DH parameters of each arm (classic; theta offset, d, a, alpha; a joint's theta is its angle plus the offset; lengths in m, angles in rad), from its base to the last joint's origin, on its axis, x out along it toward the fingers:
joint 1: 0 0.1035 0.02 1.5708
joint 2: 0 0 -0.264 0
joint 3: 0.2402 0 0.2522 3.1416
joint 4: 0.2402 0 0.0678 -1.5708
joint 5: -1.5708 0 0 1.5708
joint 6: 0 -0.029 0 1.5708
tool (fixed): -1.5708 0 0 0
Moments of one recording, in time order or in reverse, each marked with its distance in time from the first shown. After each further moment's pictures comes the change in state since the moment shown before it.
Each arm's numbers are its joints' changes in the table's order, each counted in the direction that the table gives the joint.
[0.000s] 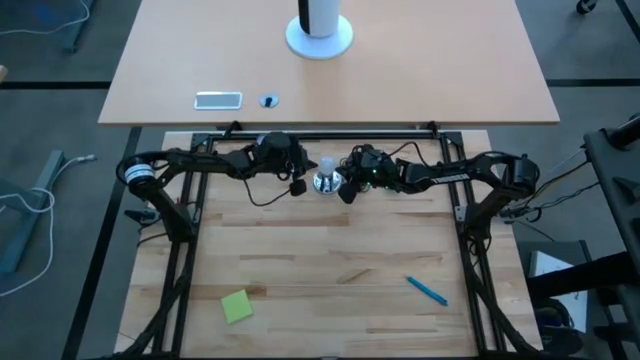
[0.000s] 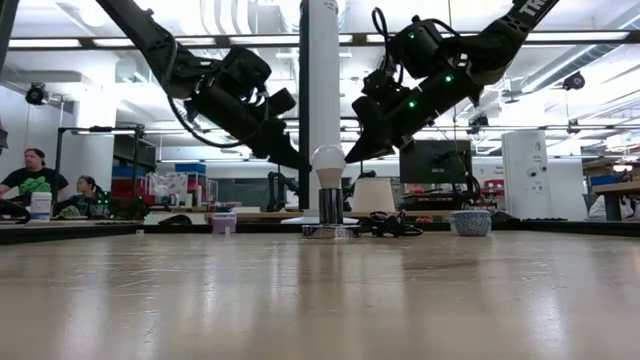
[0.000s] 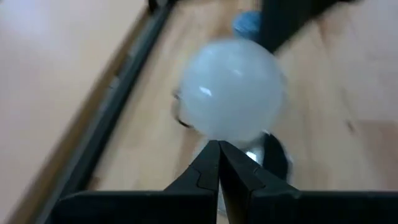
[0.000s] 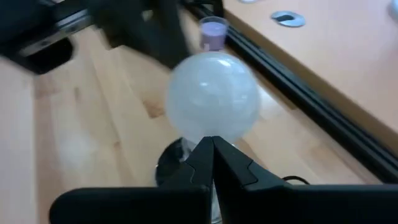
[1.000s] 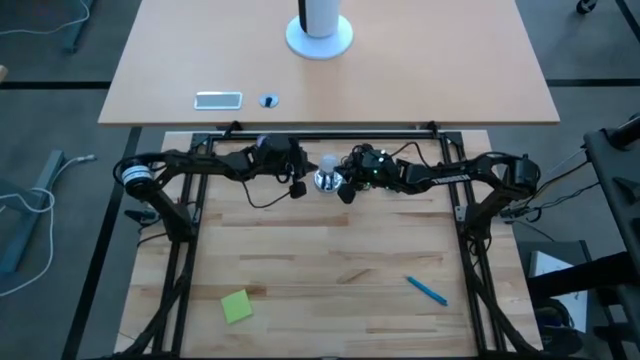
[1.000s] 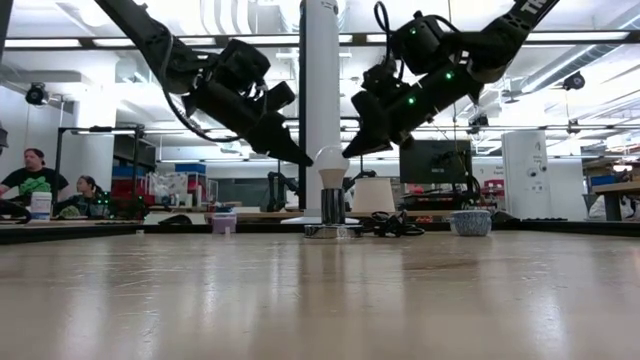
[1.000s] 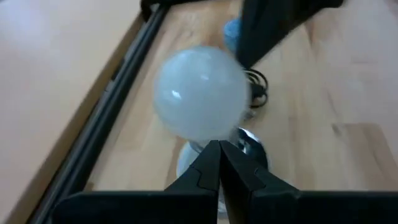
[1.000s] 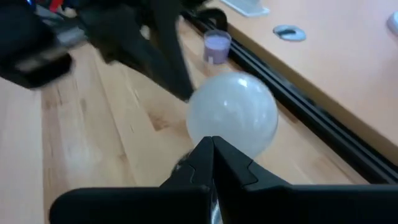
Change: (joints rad) left arm -0.014 0.024 -0.006 0.007 -0.004 0.004; right arm 0.007 0.009 -0.002 -0.034 -0.002 0.009
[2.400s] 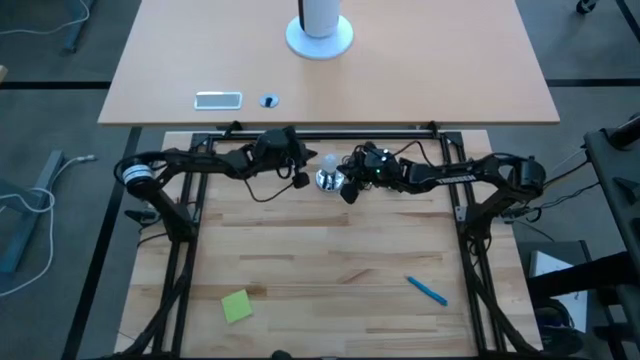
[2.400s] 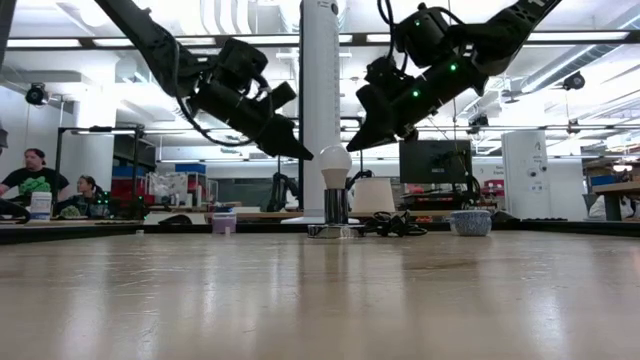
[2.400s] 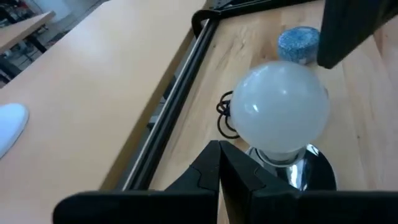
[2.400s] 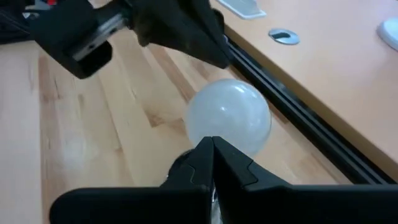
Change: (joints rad) left arm 0.019 -0.005 0.000 -0.104 -0.141 -0.051; right arm 0.002 0.050 0.000 0.058 0.017 0.035
